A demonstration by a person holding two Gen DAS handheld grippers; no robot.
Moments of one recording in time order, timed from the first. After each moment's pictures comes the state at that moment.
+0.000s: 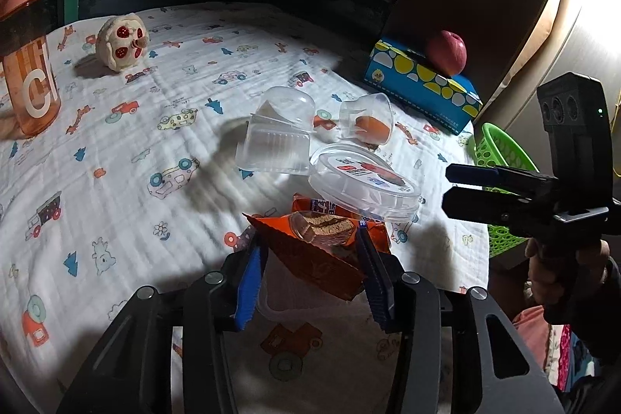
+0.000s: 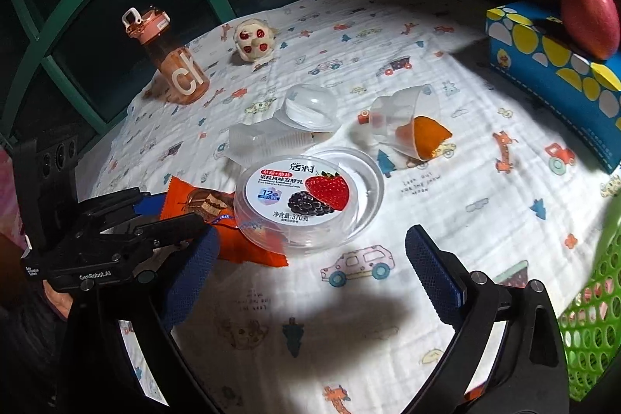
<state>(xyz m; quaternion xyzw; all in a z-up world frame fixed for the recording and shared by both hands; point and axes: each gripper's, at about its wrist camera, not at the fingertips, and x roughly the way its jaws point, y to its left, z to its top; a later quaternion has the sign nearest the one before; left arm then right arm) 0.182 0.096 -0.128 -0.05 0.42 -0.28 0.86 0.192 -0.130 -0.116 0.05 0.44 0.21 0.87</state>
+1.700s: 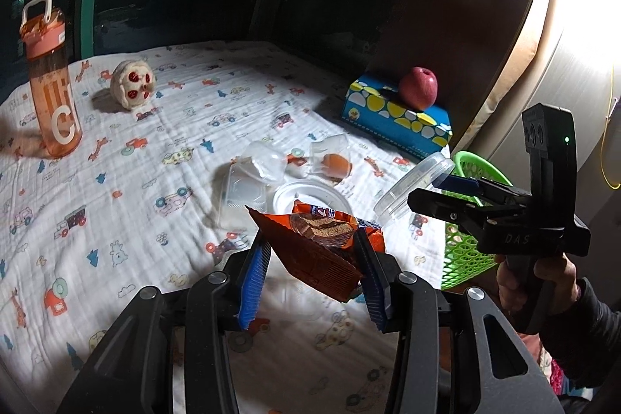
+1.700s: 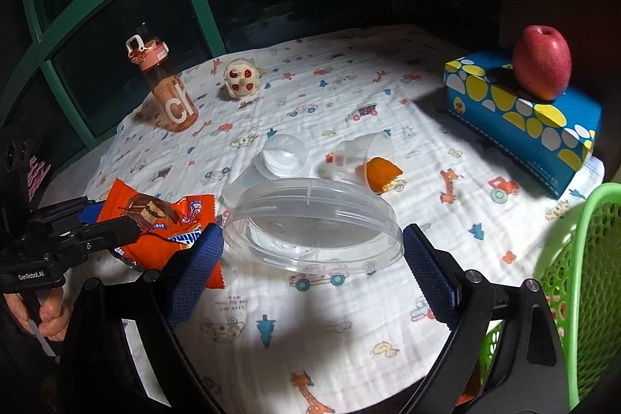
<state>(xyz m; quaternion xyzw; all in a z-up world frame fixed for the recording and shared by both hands) 0.135 0.087 -0.066 -0.06 0.37 -0.26 0.89 0.157 -0.158 -0.076 0.02 0.37 0.17 0.91</state>
